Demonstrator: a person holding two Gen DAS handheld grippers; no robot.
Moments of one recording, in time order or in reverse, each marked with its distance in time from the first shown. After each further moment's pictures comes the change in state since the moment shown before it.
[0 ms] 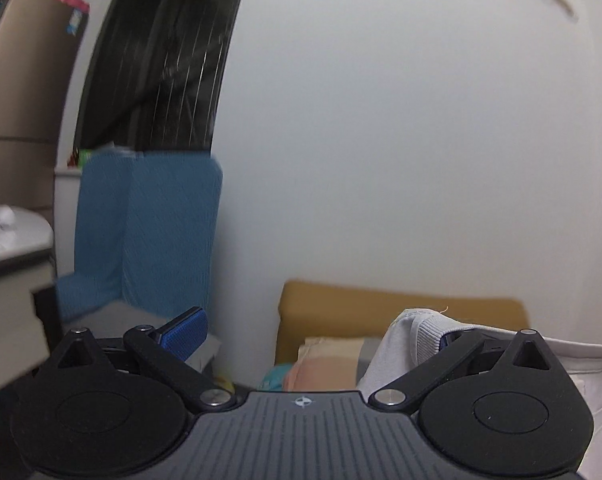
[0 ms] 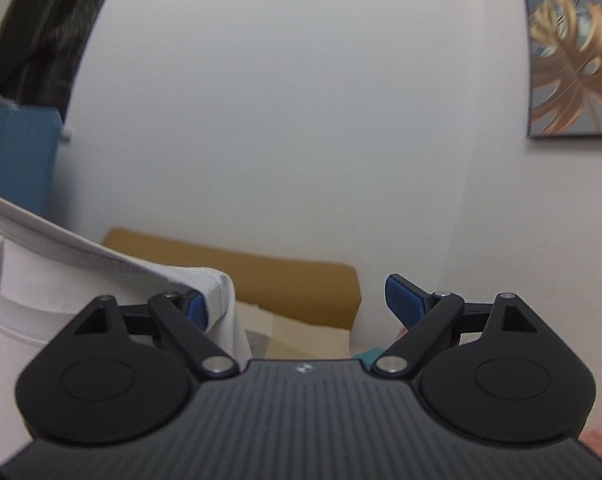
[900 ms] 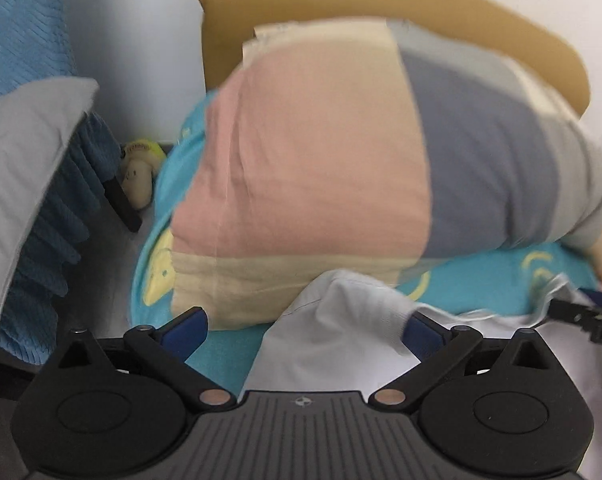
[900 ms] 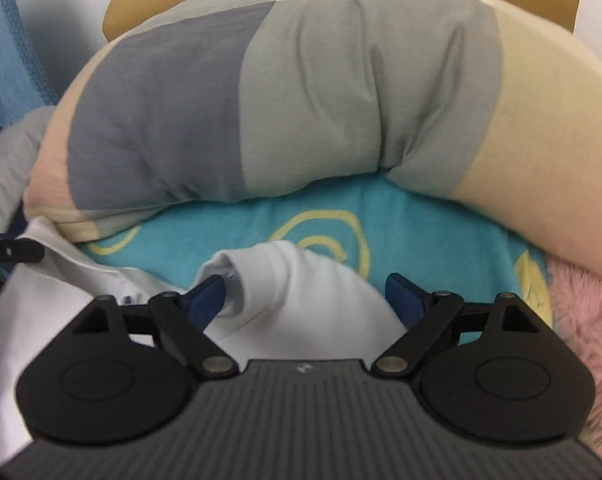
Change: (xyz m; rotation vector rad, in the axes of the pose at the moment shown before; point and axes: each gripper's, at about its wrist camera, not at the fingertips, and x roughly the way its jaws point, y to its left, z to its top) left arm 0.362 0.014 -0.201 0.125 0.805 -0.178; right arm 0.337 0.115 -0.207 0.205 0.783 0.449
